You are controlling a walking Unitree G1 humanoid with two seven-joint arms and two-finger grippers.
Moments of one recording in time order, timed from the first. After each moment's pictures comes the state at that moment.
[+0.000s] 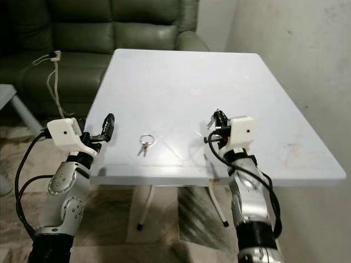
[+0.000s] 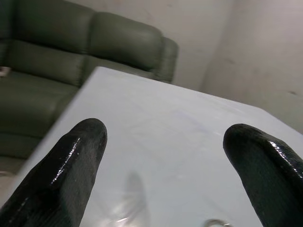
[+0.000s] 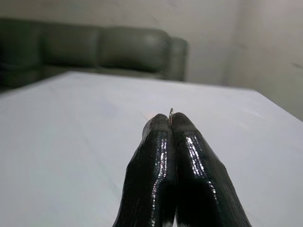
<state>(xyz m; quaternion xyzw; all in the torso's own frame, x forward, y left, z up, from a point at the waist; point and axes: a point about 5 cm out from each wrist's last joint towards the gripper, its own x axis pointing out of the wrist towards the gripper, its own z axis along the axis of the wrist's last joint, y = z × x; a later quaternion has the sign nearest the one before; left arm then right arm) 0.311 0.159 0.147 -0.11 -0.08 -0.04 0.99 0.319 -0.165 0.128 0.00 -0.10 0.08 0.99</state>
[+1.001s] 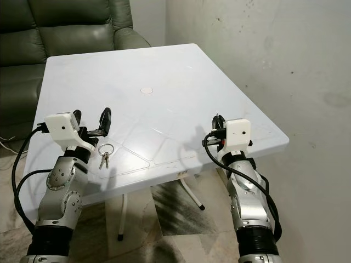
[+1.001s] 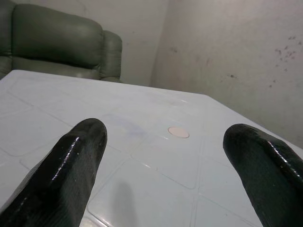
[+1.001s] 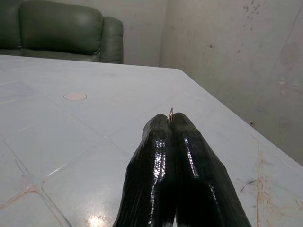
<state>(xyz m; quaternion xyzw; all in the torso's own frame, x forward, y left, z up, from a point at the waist) 0.318 0.165 0.152 -0.08 -0.10 -0.03 0.99 0.321 -0.159 0.134 -0.01 -0.08 0.07 0.99</state>
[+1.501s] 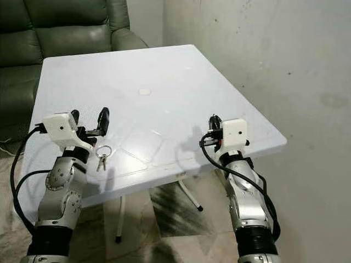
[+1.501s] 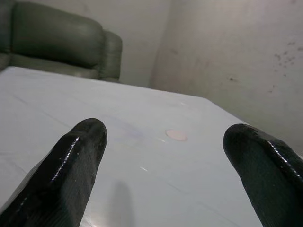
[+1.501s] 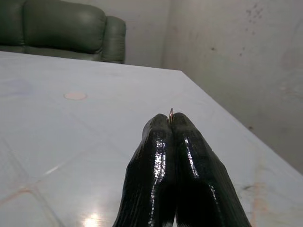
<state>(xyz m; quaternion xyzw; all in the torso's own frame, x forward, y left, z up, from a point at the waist) 0.318 0.165 0.150 -0.09 -0.10 -0.02 0.99 0.321 -0.156 0.133 -0.02 -0.08 0.09 0.99</state>
